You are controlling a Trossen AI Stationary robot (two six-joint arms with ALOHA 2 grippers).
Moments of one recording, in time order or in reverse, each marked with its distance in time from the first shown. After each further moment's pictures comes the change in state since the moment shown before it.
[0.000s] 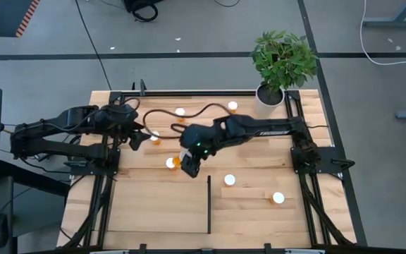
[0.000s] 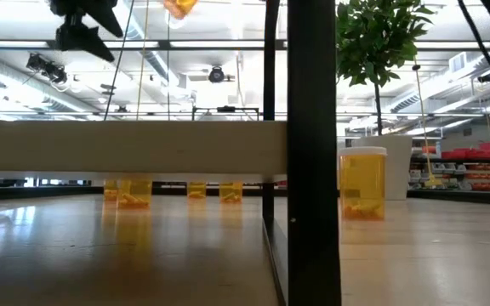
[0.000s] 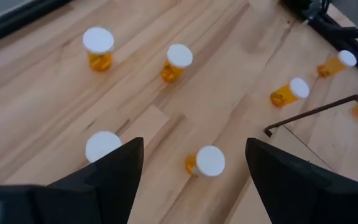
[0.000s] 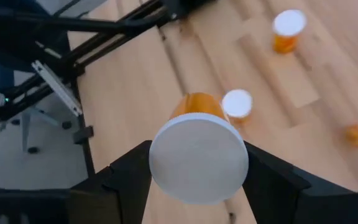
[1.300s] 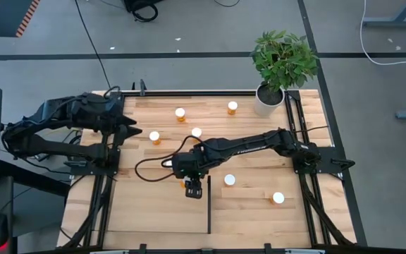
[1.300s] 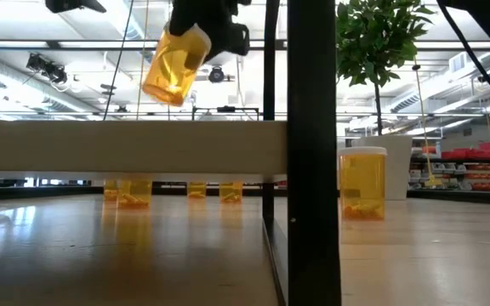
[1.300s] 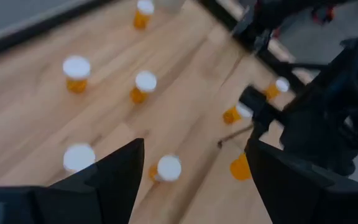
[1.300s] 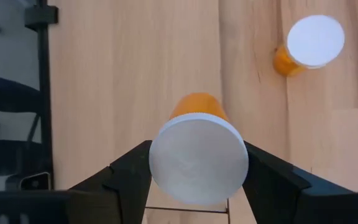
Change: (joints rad) left arm -0.002 -0.006 0.240 -0.131 0.071 -0.056; right arm 0.057 0.205 -0.024 -0.062 -0.121 -0.306
